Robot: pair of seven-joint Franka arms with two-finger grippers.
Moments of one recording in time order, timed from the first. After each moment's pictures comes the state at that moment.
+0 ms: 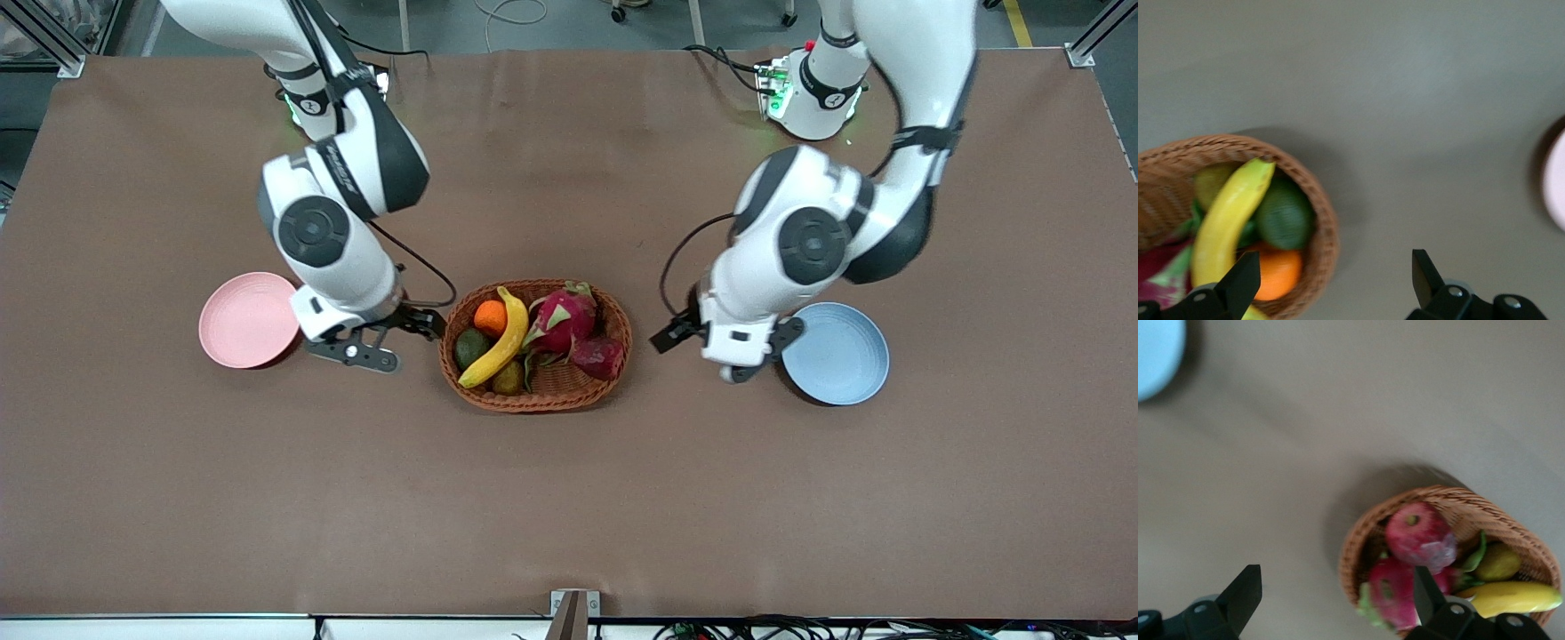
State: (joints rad) left arm -0.42 0.49 -0.14 -1.52 -0.16 1.99 -1.18; right arm 0.52 0.40 -0.08 -1.68 0.06 2.00 0.74
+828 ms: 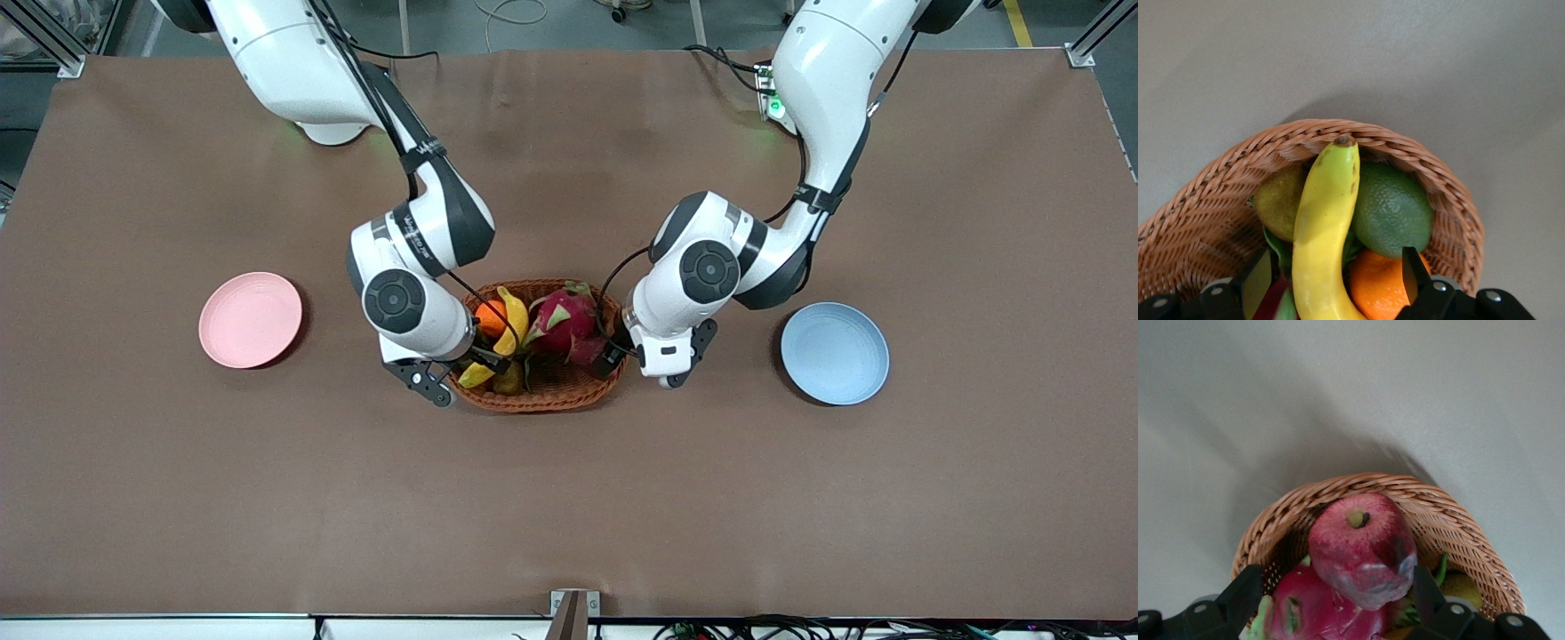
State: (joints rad) left arm -0.51 0.64 -0.15 -1.54 -0.23 2.28 -1.43; right arm 0.59 0.65 -0.08 -1.50 0.21 2.08 1.05
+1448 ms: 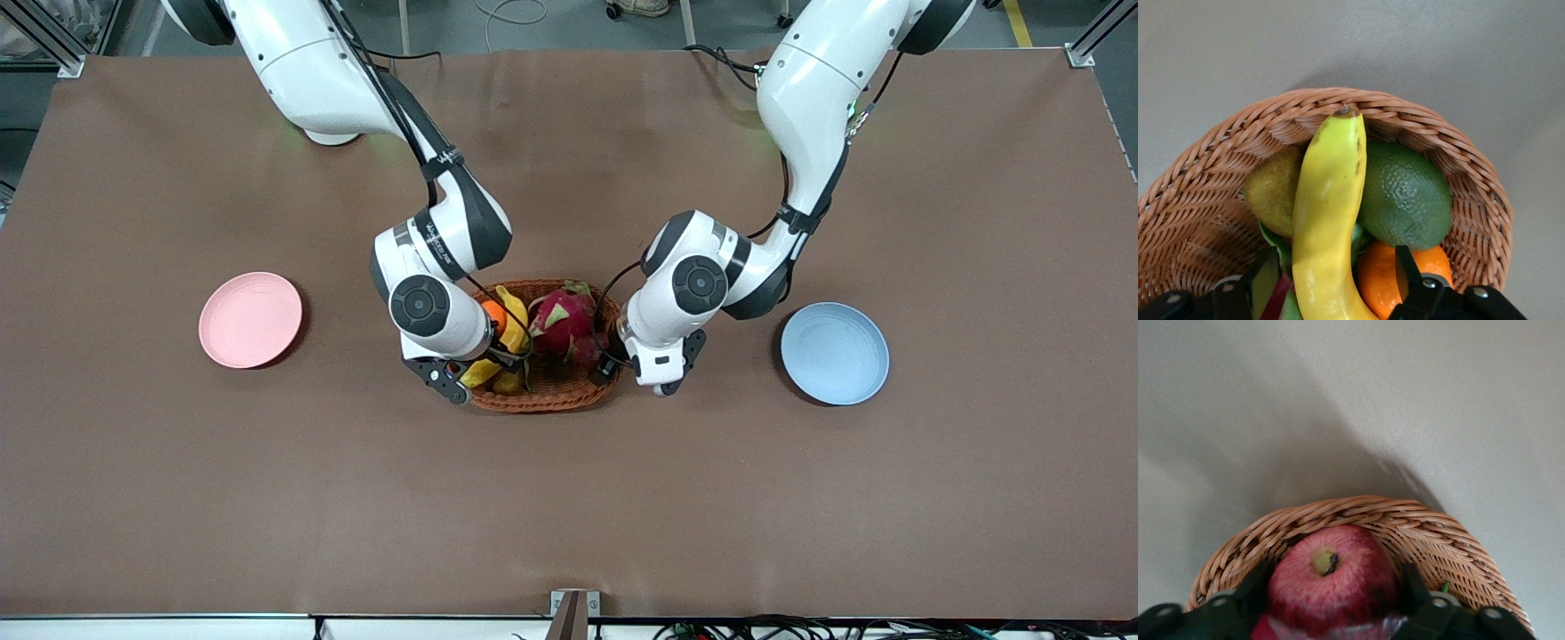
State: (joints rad) left arm -0.52 0.72 -0.15 -1.55 -0.24 2.39 -1.43; right arm 0.61 0.69 -0.08 -1.50 0.24 2.10 1.08
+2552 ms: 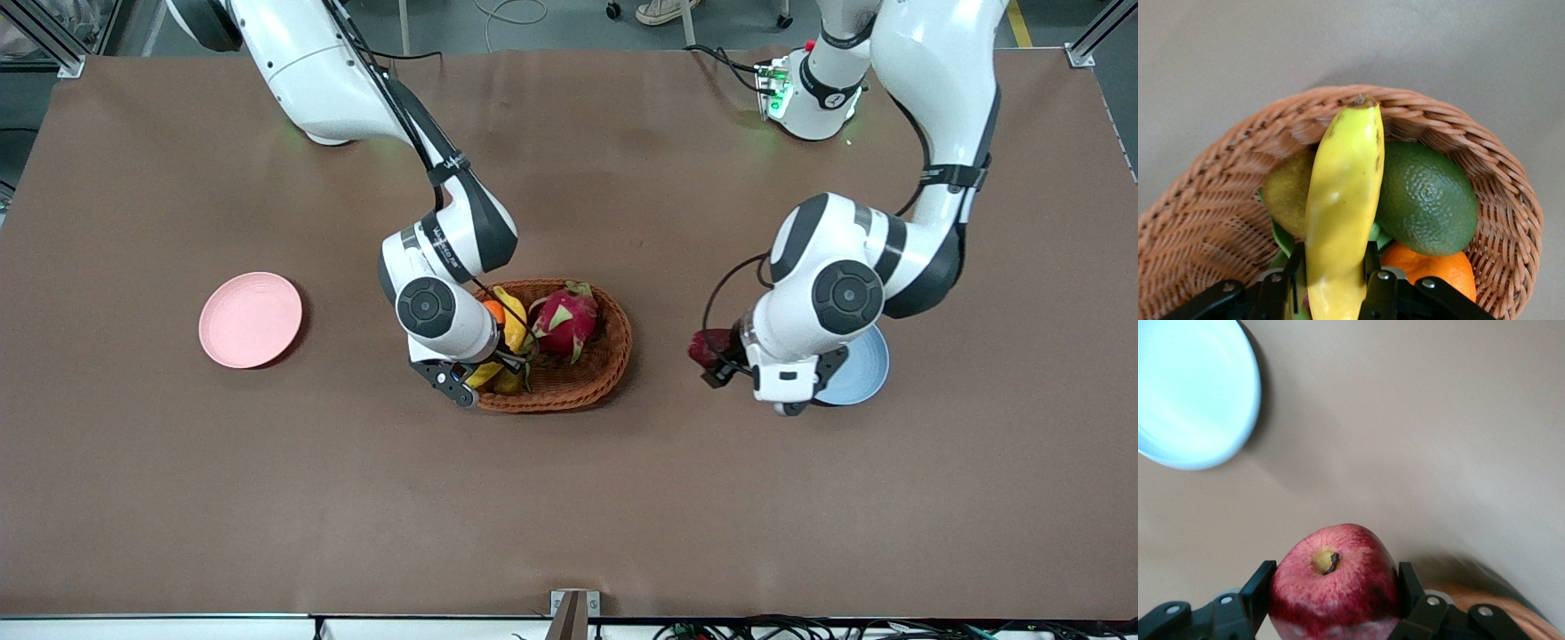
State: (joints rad) left arm -0.29 0.51 -0.13 -1.53 -0.01 1.93 -1.15; right arm 0.62 0.71 -0.08 -1.47 0.25 2.12 1.08
